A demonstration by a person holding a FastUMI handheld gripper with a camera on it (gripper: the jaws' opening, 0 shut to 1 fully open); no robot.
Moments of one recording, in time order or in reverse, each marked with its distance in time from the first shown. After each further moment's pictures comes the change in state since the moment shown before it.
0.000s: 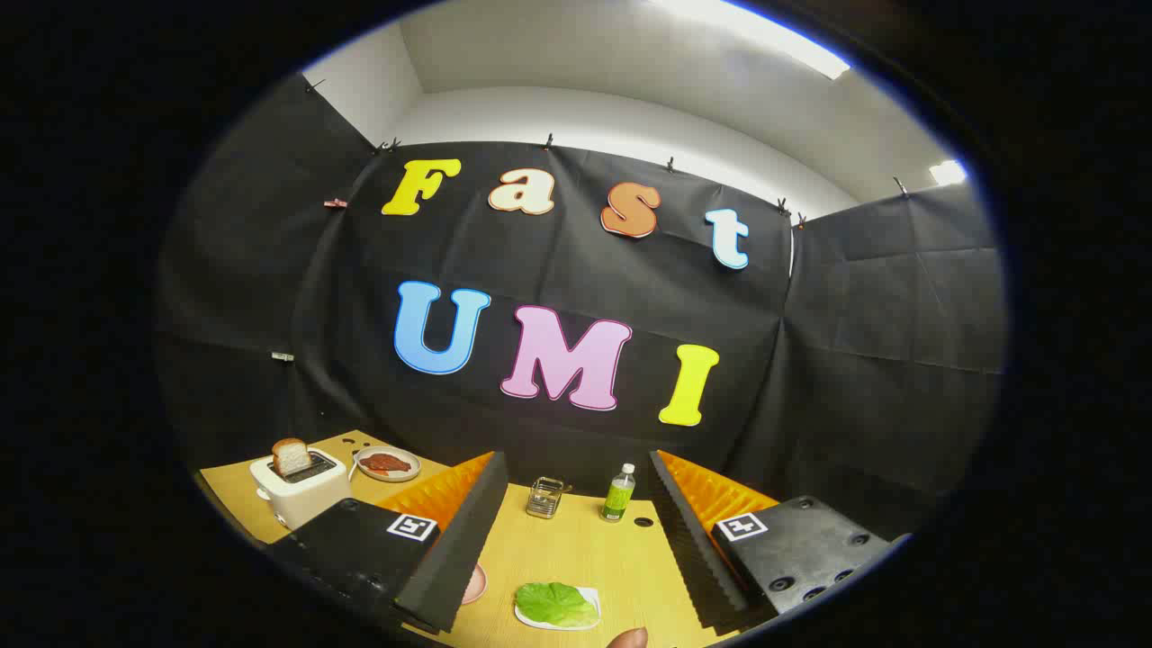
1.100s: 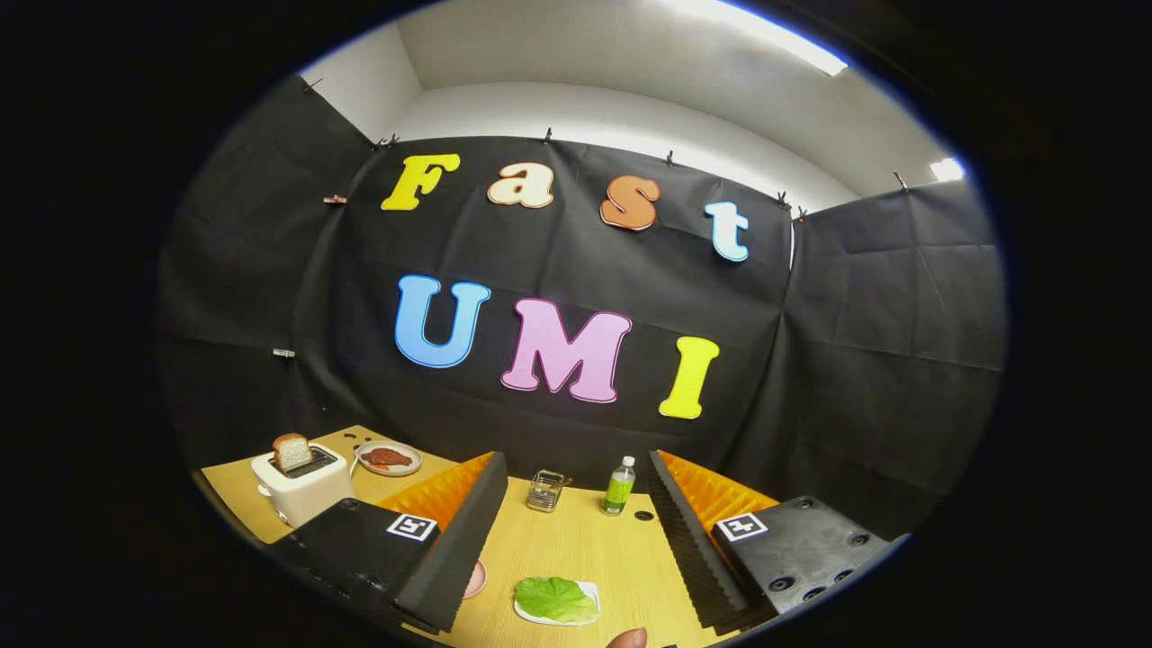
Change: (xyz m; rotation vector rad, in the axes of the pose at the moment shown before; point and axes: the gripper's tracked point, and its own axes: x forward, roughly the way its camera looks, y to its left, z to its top) arm -0.004 0.001 -0.006 0.008 0.030 0.003
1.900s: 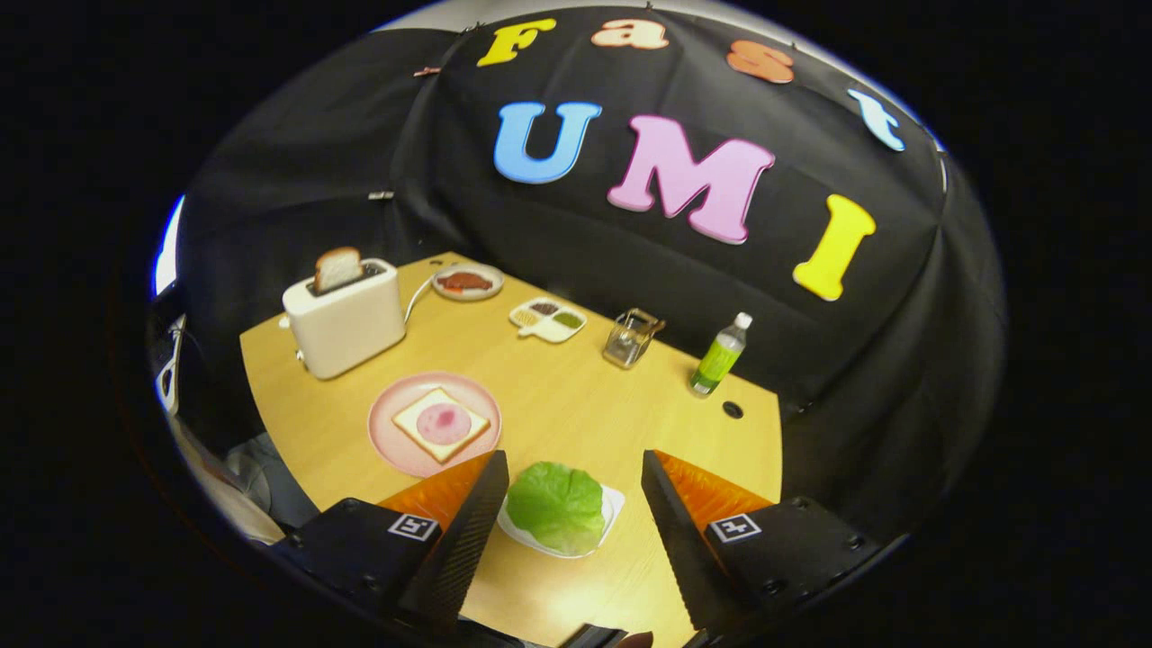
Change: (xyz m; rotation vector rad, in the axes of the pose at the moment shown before) arm 0.049 0.005 -0.244 -0.174 0.614 0.493
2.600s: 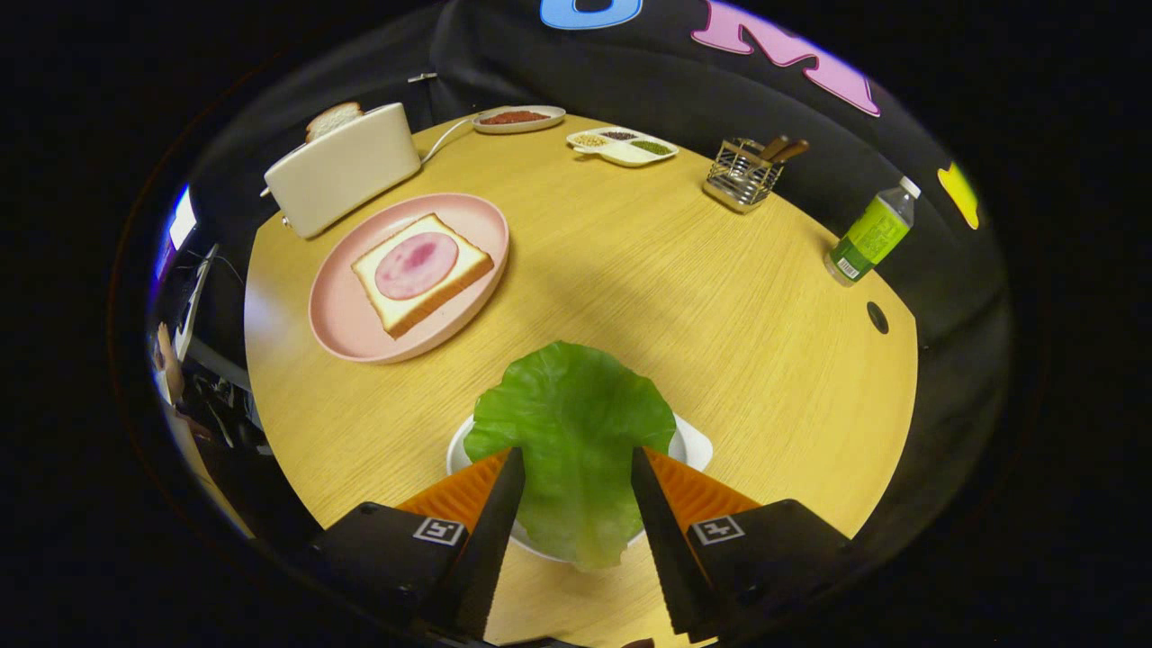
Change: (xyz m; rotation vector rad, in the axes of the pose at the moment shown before) arm 0.137 0.009 -0.132 -0.064 0.411 0.266
